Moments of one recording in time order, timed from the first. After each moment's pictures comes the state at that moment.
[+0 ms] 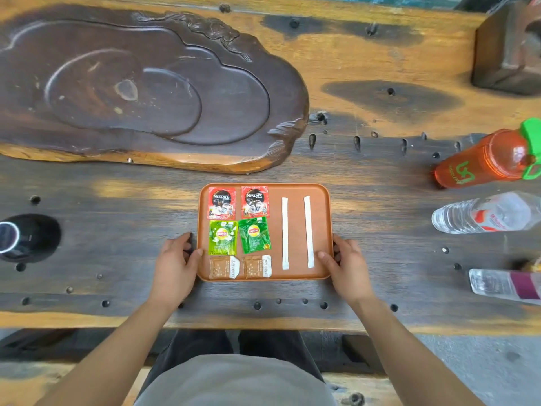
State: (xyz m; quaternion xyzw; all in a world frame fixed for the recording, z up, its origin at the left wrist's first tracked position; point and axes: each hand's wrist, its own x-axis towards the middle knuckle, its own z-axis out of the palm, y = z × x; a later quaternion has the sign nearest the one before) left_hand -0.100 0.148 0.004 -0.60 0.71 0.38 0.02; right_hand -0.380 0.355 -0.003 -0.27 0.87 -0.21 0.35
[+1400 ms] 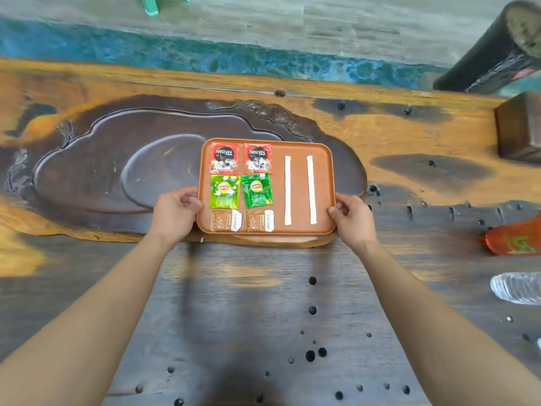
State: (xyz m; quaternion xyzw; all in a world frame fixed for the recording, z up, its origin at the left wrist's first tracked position) left_hand -0.110 -0.170 0.012 -0.55 0.64 0.51 -0.15; right_hand -0.398 0.062 0.024 -0.29 0.88 -0.28 0.23
